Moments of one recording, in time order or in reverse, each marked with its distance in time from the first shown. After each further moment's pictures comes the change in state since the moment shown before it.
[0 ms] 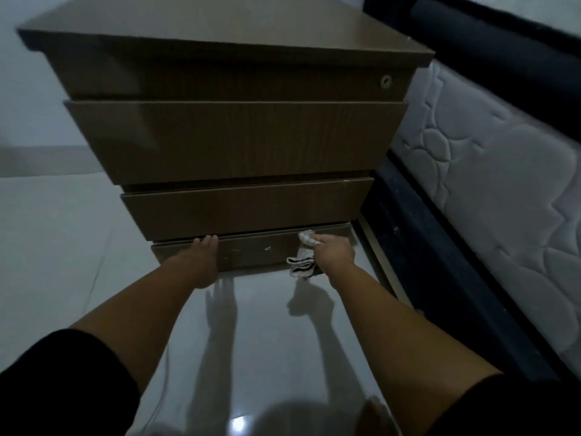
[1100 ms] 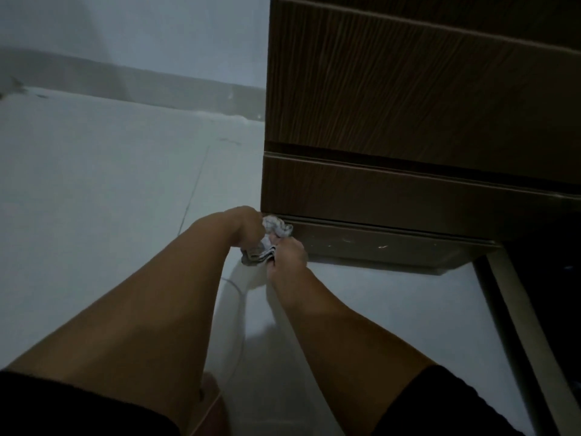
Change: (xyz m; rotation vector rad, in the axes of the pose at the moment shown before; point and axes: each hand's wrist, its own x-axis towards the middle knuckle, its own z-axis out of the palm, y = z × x) left_hand 0.016 -0.130 -0.014 -0.309 -0.074 -0.097; right_hand -0.018 -0.031 0.293 0.485 -0.365 0.383
